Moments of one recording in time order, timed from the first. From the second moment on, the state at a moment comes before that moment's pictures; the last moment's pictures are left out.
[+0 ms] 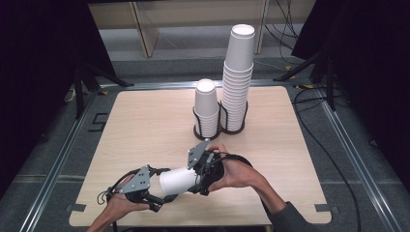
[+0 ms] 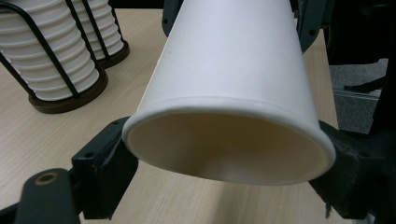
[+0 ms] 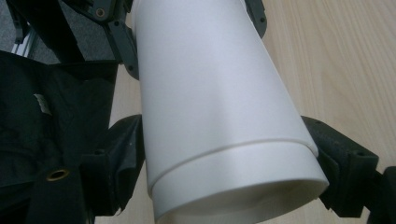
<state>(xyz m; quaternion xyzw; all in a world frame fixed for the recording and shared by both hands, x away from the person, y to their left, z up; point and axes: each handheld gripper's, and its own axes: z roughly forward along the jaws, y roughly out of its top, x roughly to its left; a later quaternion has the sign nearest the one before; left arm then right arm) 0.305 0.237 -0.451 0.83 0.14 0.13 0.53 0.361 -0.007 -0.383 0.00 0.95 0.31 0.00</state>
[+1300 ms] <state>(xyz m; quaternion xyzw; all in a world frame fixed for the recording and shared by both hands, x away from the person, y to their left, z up) 0.307 0.246 -0.443 0.76 0.14 0.10 0.63 0.378 -0.033 -0.380 -0.01 0.90 0.42 -0.09</state>
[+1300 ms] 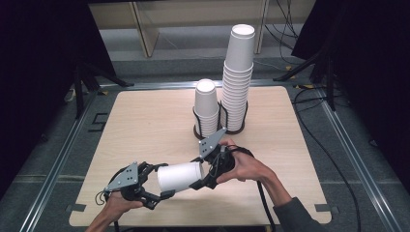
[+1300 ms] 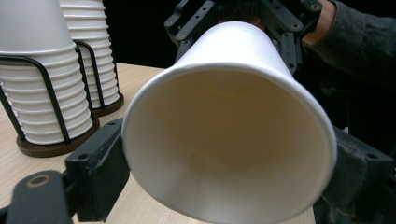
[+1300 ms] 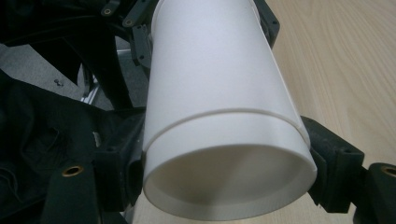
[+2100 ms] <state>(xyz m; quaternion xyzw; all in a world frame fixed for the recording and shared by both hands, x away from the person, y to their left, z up) 0.306 0.235 -0.446 0.81 0.16 0.10 0.56 0.351 0.001 -0.385 -0.06 0.95 0.28 0.06</state>
